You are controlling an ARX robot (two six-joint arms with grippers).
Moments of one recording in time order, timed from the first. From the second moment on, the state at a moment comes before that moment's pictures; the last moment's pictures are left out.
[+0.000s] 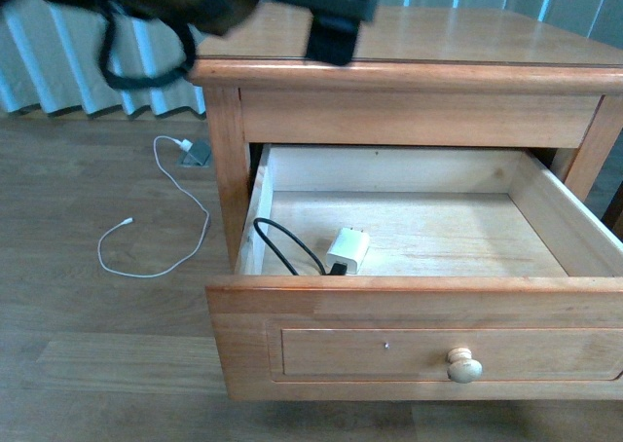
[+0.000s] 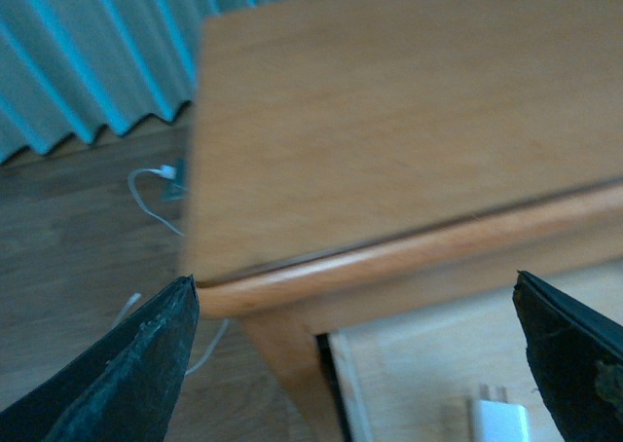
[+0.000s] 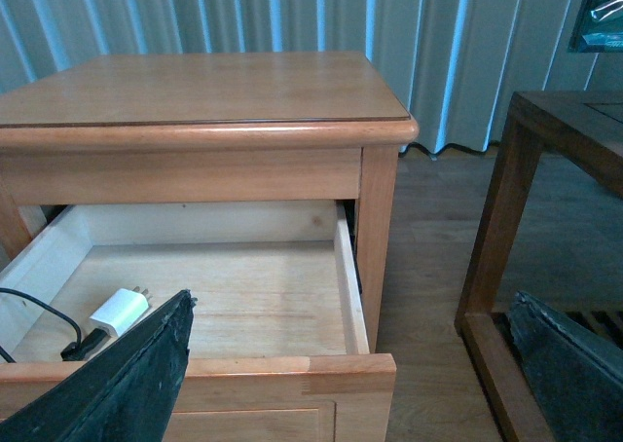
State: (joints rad) left arm -0.49 1.69 1.11 0.39 -0.38 0.10; right arm 0.00 0.35 0.10 0.24 0.00 0.00
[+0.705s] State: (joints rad) left arm -0.50 0.60 0.55 0.12 -0.96 -0.01; right arm 0.00 0.35 0.10 0.24 0.00 0.00
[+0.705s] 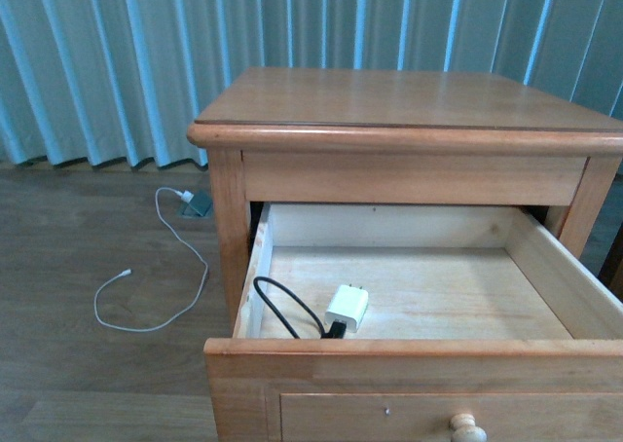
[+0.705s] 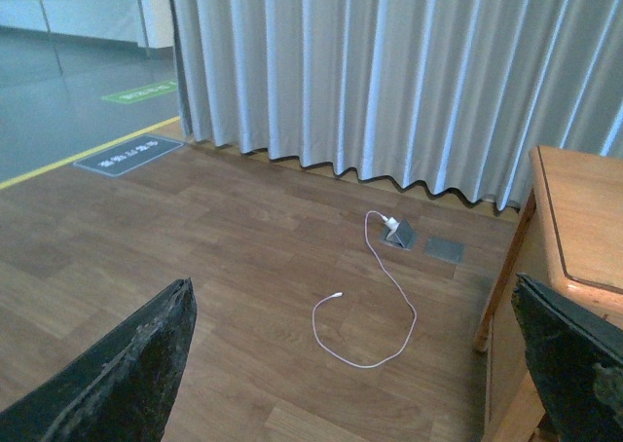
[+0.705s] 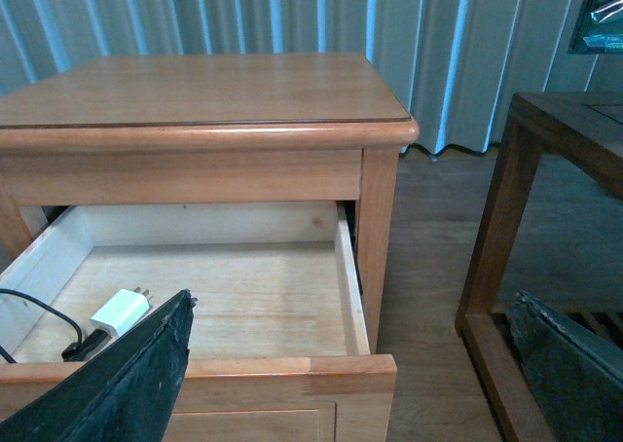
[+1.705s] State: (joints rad) left arm 0.00 0.11 0.13 -0.03 0.00 0.00; right arm 0.00 0.35 0.10 0.24 0.00 0.00
